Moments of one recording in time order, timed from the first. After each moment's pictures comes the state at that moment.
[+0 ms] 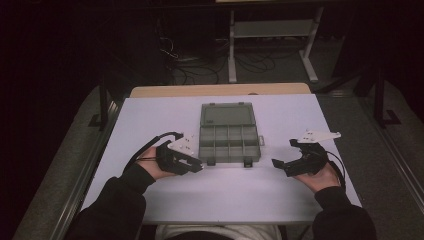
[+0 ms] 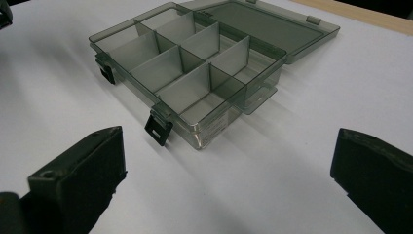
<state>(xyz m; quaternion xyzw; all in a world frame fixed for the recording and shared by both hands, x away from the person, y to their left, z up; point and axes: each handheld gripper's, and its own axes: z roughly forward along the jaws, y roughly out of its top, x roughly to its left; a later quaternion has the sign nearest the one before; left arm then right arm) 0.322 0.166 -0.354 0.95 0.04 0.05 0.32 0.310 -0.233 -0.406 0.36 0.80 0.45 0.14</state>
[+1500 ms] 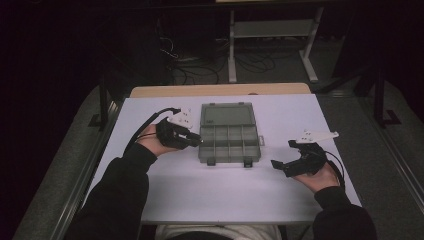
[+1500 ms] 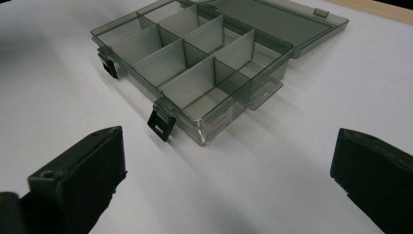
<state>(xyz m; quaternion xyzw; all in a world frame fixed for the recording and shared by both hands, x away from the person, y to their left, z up) 0.377 0.166 -0.338 0.94 0.07 0.09 0.33 0.311 -0.231 -0.408 0.36 0.81 0.44 0.13</state>
